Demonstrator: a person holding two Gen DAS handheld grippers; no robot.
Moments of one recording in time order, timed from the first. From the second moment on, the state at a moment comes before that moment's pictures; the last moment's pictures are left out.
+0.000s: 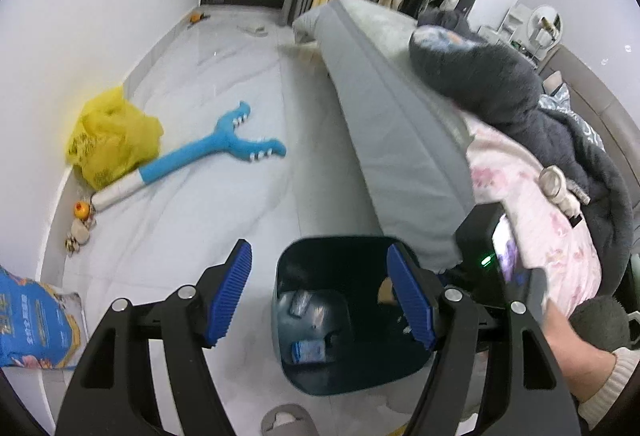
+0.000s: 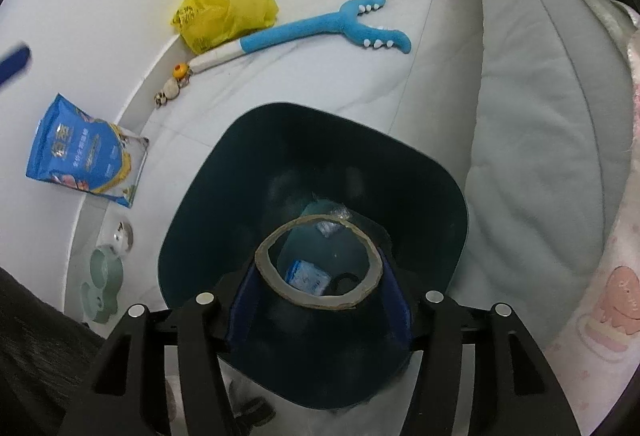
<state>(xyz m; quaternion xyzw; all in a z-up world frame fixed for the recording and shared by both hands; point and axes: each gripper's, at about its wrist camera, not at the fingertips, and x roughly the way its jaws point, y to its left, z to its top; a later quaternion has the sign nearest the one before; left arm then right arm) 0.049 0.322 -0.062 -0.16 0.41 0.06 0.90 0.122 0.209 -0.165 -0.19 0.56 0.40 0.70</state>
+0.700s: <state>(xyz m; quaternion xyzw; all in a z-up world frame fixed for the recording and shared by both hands) 0.060 0.264 0.023 -0.10 0.28 0.04 0.95 0.124 0.156 -0.069 -0.15 0.45 0.42 0.77</state>
